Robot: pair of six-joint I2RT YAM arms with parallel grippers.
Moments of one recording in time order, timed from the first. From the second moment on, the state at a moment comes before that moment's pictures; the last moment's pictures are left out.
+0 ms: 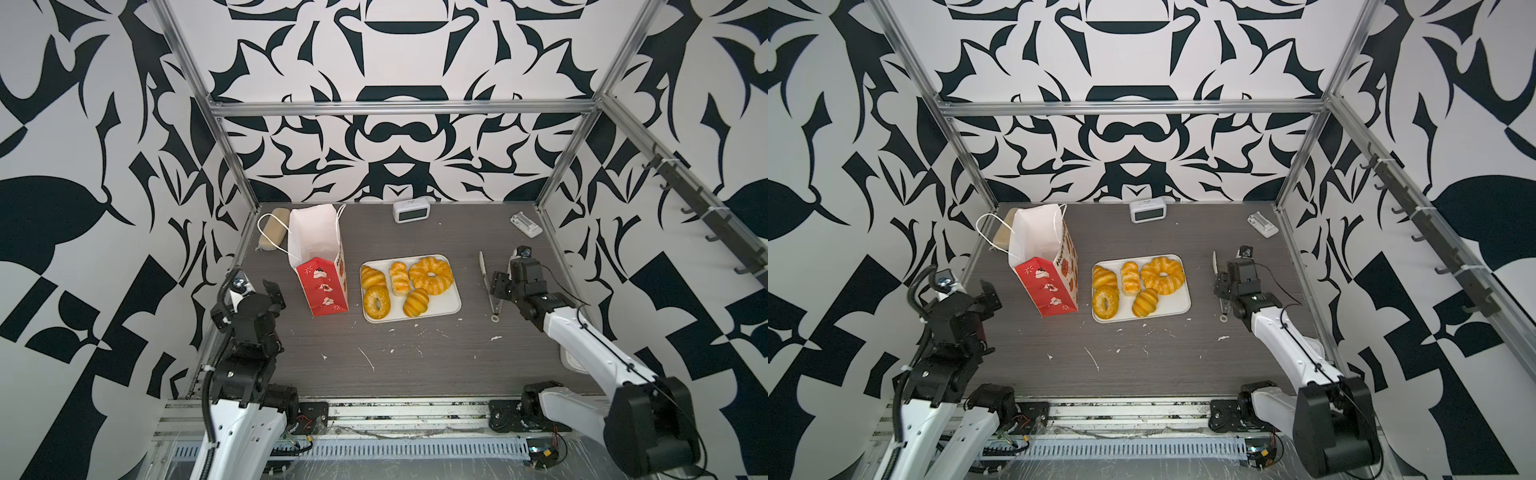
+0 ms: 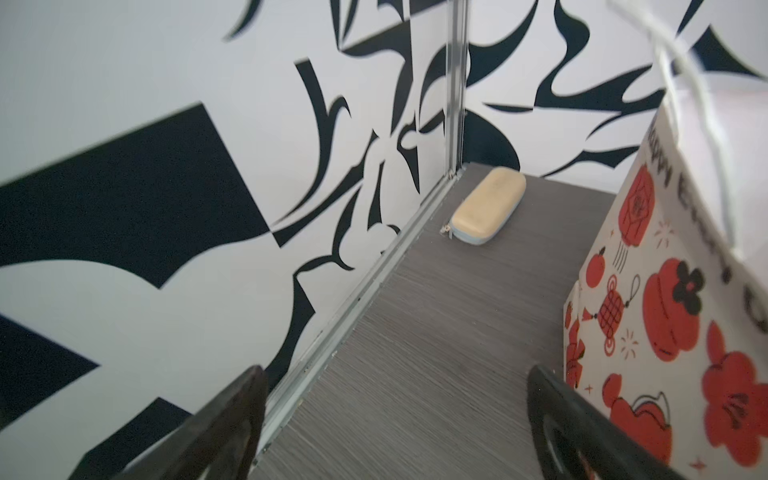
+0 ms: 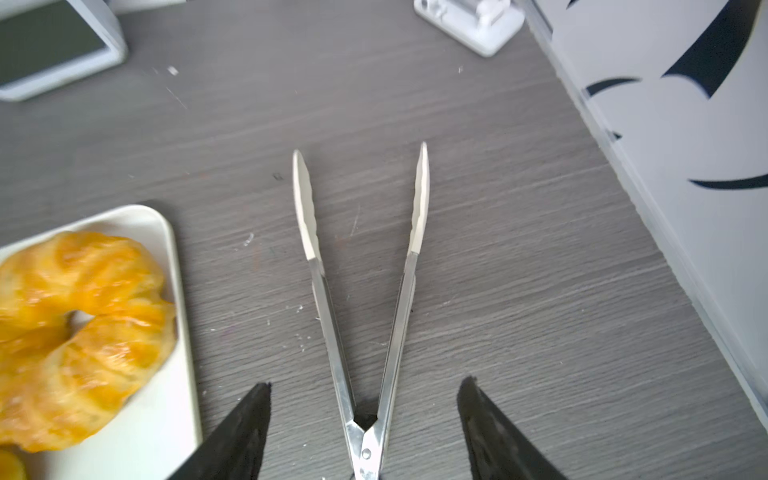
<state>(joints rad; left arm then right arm) -0.17 0.51 0.57 -0.44 -0.68 -0.11 0.15 1.08 0.63 -0.30 0.23 0.31</state>
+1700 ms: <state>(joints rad) 0.01 1.56 0.34 0.86 -0.16 -0.06 0.15 1.58 0.32 0.78 0.44 0.03</state>
